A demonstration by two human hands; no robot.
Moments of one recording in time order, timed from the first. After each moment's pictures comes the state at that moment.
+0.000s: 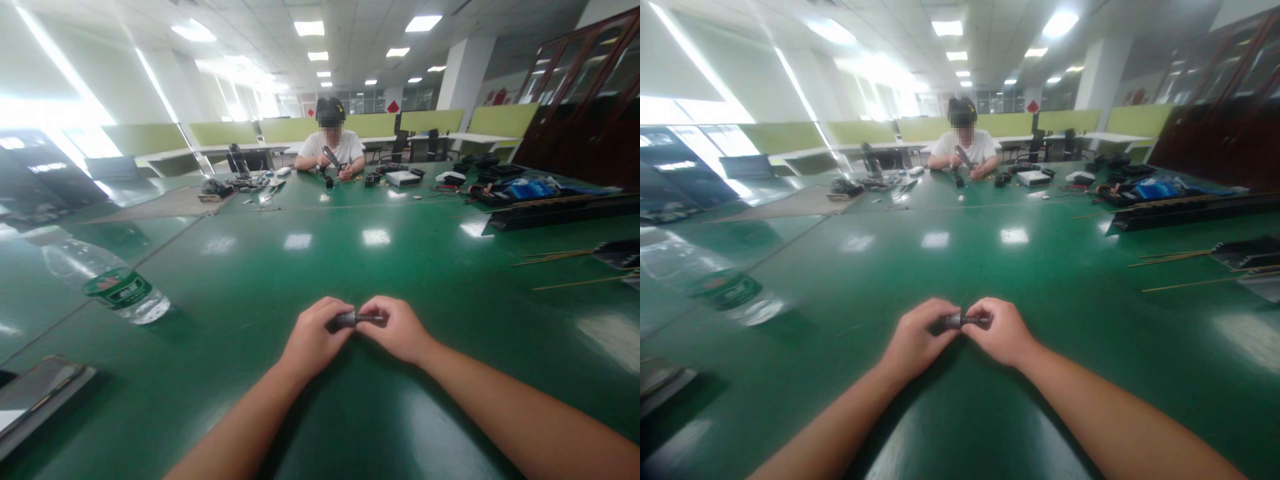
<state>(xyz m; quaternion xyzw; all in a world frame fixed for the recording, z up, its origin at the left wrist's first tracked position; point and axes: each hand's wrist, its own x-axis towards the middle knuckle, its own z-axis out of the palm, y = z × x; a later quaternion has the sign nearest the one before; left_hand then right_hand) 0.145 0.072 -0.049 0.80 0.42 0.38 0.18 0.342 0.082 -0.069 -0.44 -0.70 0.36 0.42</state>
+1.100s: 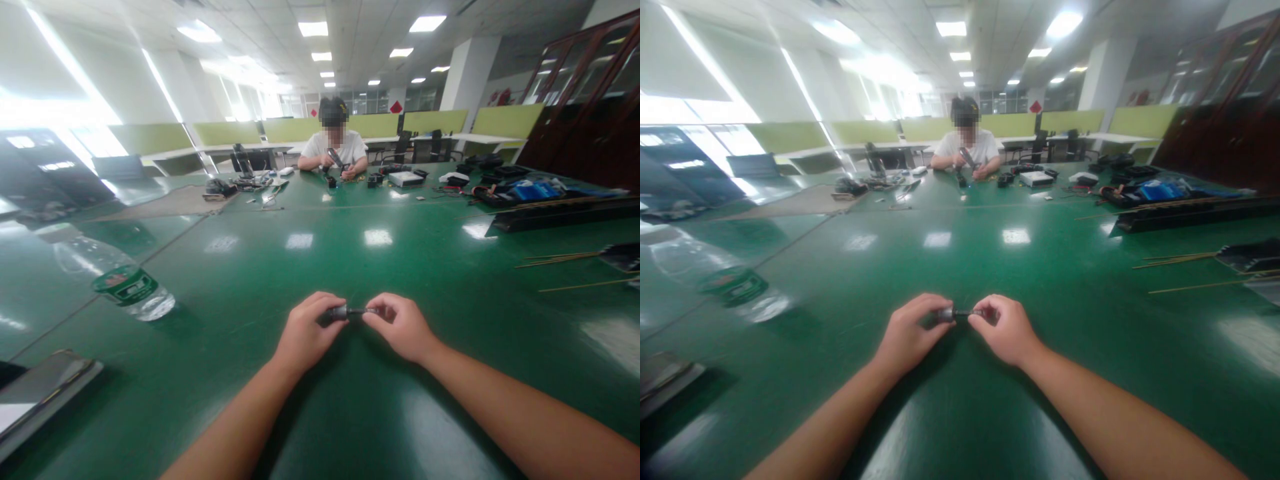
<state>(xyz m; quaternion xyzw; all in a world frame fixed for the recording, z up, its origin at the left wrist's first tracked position) 0.131 0.075 -0.043 0.80 0.42 0.40 0.13 0.345 0.081 -0.067 -0.47 -0.70 0.31 0.44</state>
